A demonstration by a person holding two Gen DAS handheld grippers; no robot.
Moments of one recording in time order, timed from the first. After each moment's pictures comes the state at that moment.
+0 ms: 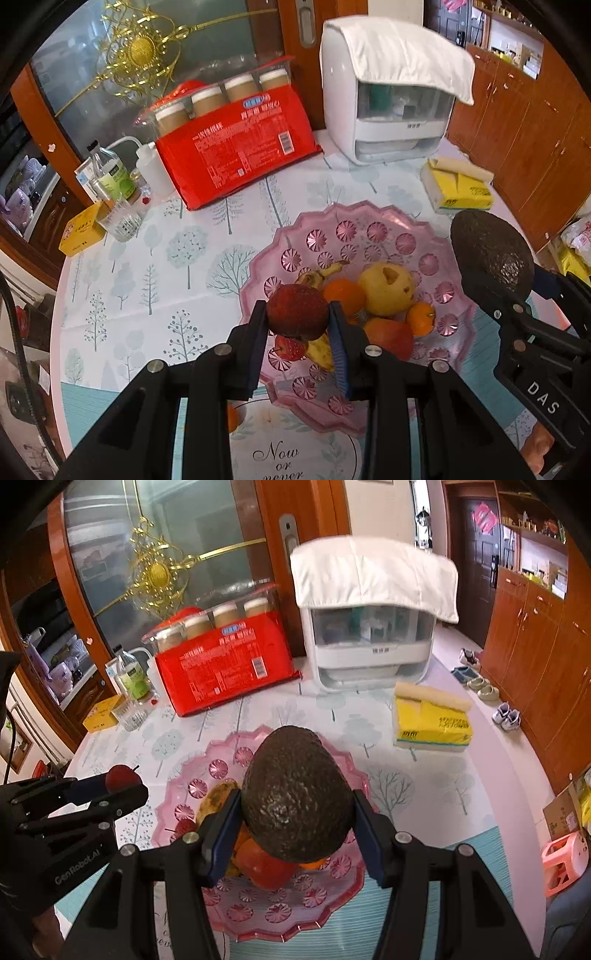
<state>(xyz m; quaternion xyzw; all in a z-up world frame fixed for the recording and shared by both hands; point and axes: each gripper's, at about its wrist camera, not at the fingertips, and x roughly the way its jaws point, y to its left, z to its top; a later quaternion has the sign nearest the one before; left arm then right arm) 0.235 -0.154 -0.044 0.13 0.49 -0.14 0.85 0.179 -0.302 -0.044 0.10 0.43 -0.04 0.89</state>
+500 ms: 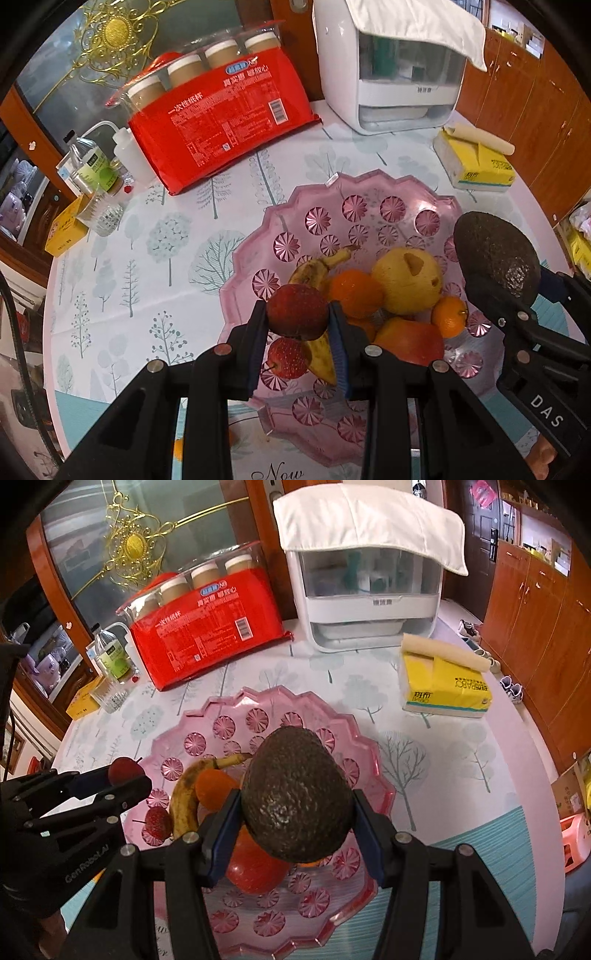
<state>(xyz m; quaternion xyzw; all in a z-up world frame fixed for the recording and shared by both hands) 0.263 -0.168 -0.099 0.16 0.51 -0.14 0.83 0.201 -0.305 -0.091 0.11 0.47 -0.05 0.87</state>
